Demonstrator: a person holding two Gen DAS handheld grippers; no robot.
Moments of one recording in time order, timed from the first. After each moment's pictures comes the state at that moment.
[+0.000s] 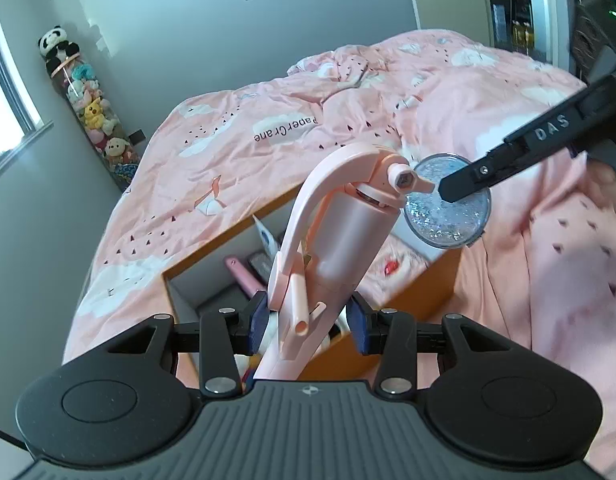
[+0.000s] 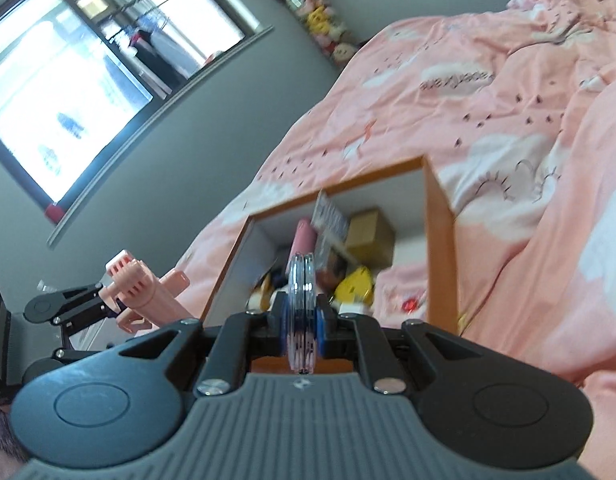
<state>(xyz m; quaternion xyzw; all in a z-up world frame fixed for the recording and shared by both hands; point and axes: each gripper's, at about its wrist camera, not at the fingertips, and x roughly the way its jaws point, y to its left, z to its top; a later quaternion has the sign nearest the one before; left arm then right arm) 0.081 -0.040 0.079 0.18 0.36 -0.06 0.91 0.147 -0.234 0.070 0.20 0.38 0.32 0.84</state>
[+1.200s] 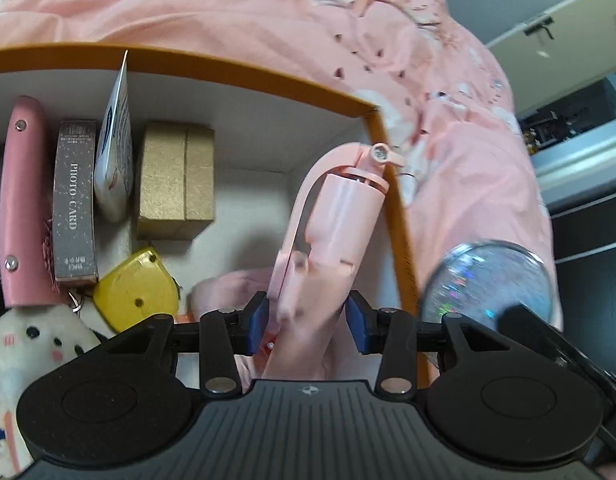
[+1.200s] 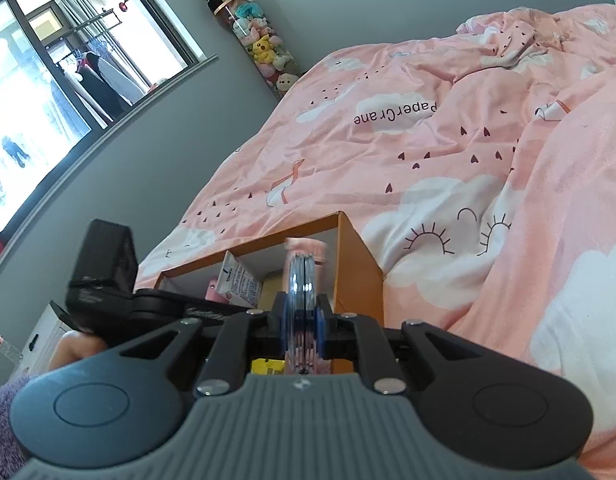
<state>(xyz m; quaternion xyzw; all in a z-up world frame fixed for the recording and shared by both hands) 0.292 0.004 -0.055 -0.26 0.56 -0.10 0.78 0.218 -0.243 0.047 0.18 0.36 0.24 0.88</state>
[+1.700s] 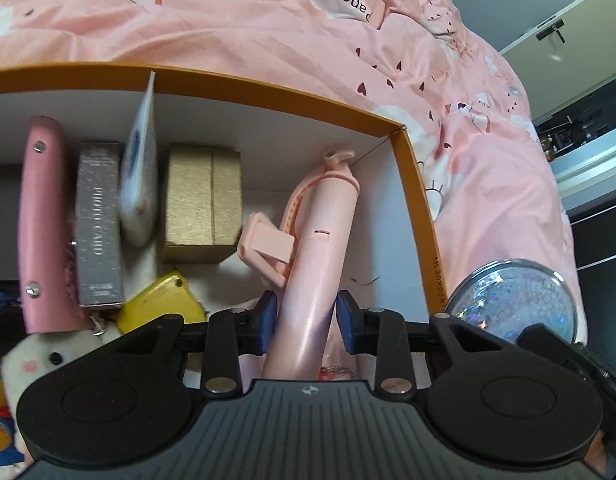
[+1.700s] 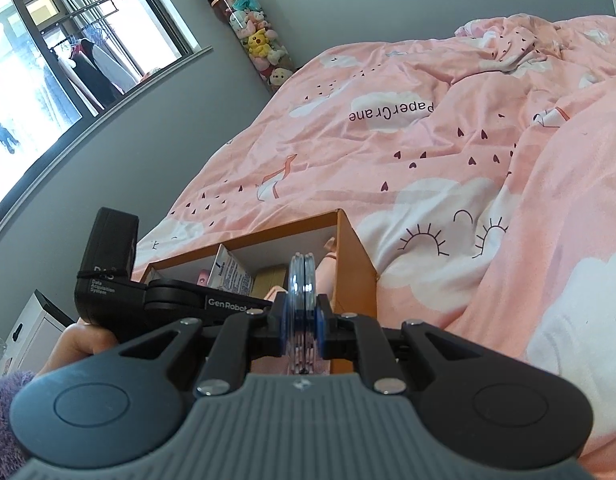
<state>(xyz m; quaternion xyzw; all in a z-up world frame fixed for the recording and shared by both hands) 0.291 0.009 -0.056 -0.25 0.54 -0.07 0.80 0.218 -0.234 0.048 0.16 0.37 0.22 0.89</state>
